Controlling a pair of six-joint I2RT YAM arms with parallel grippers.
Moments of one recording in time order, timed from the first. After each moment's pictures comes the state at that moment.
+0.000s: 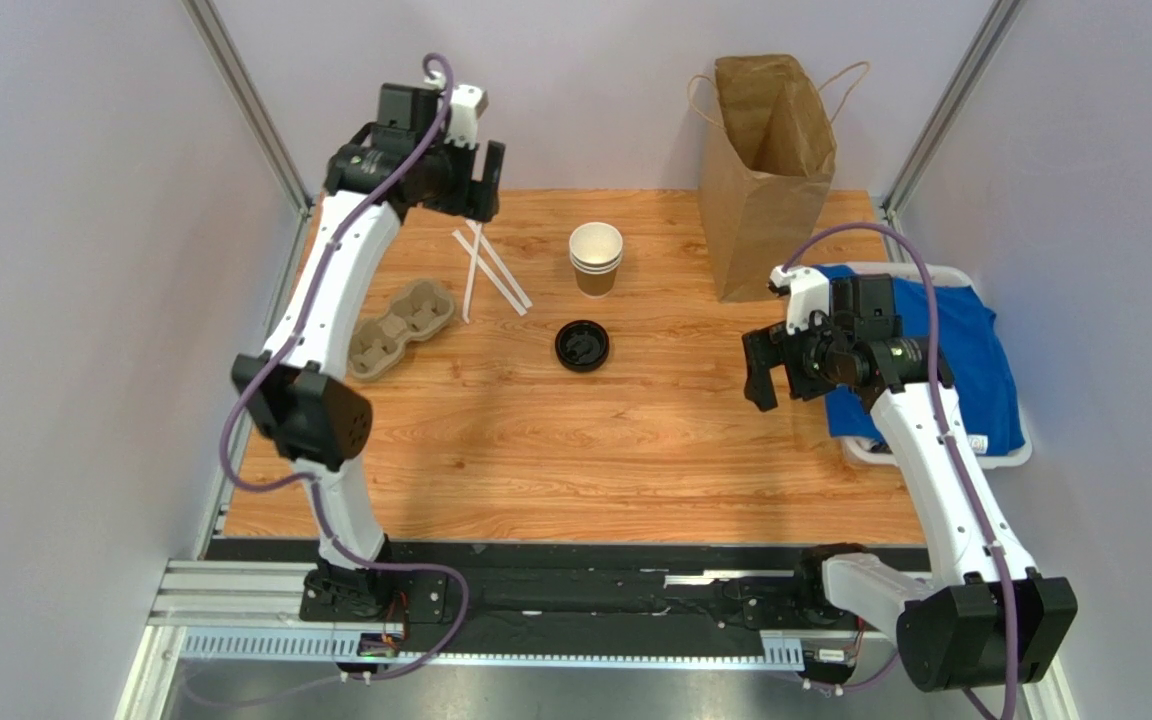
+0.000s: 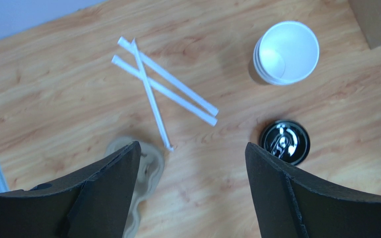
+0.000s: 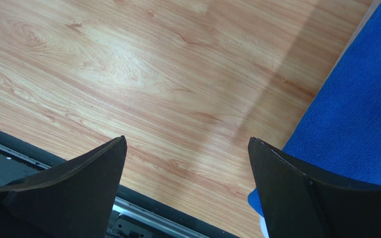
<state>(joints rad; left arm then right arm) -0.24 1.84 2.10 -0.94 0.12 0.07 0.09 1.09 1.08 -0.91 -0.26 -0.23</state>
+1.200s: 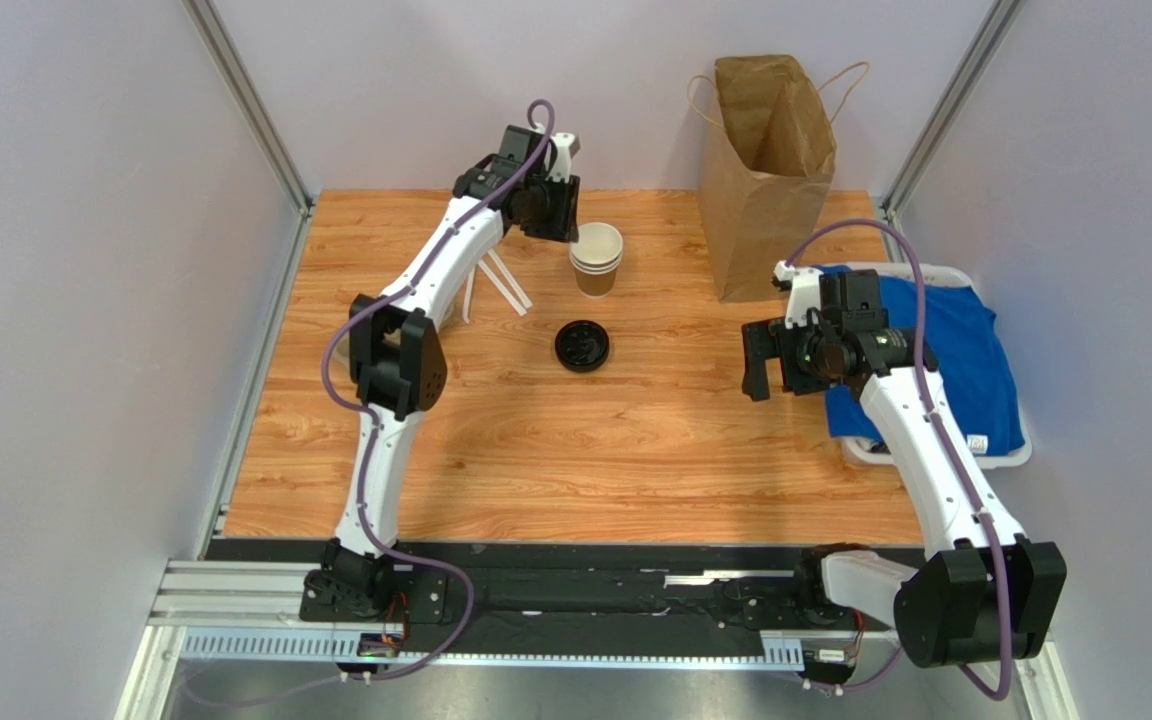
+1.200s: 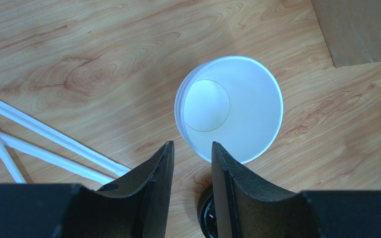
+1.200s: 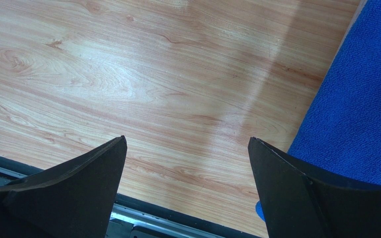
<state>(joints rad) -0.40 2.35 2.35 -0.76 0.20 -0.15 0.09 1.17 1.05 -0.85 -0.18 -0.09</state>
